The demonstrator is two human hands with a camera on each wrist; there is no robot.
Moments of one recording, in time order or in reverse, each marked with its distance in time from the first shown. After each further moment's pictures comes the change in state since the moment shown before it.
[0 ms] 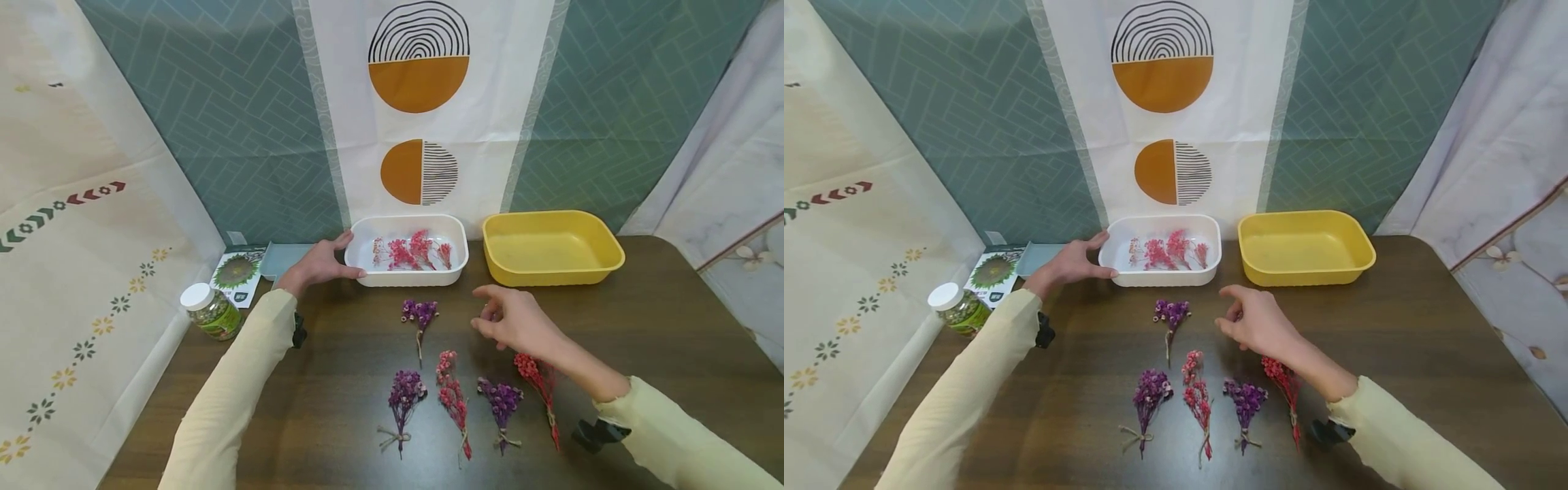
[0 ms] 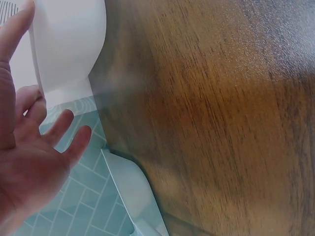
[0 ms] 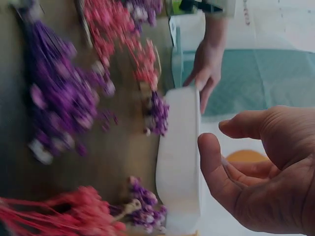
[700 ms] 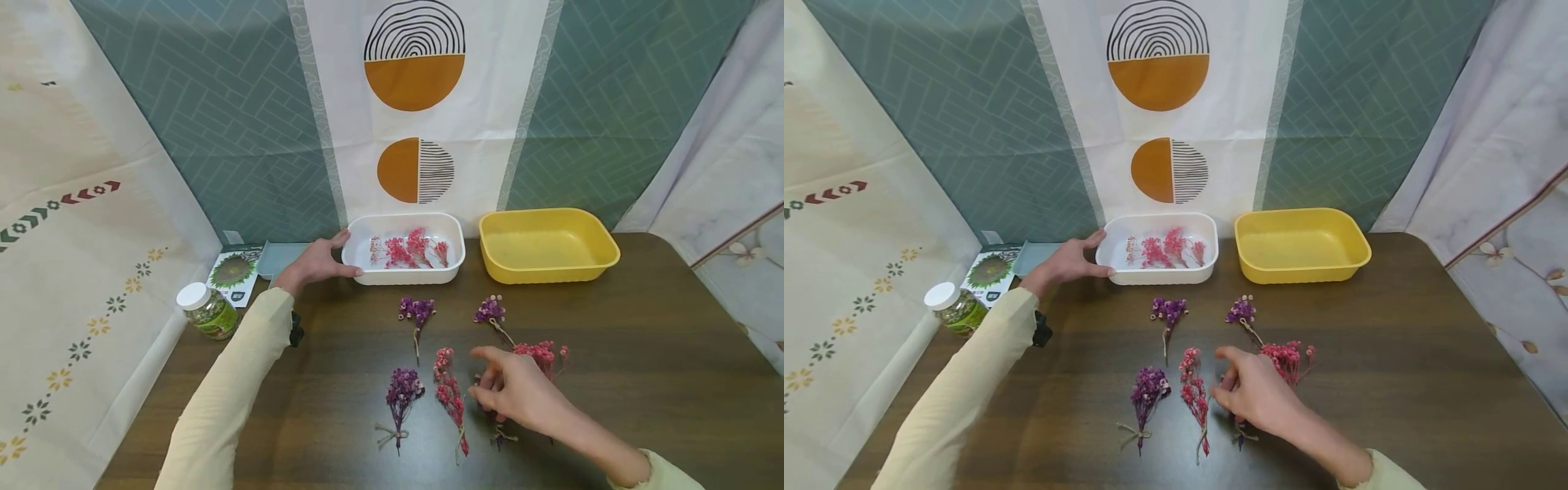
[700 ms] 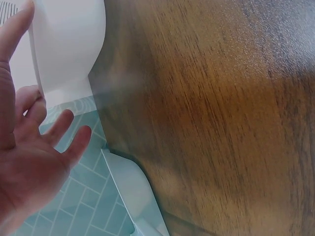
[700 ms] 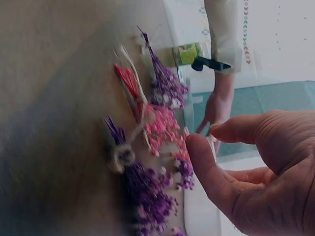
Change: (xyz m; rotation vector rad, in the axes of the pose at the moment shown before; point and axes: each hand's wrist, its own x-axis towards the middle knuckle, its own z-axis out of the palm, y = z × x) left_hand 0.001 -0.002 0.000 0.016 -0.003 0.016; right_hand -0.070 -0.002 0.043 0.117 -0.092 -0.028
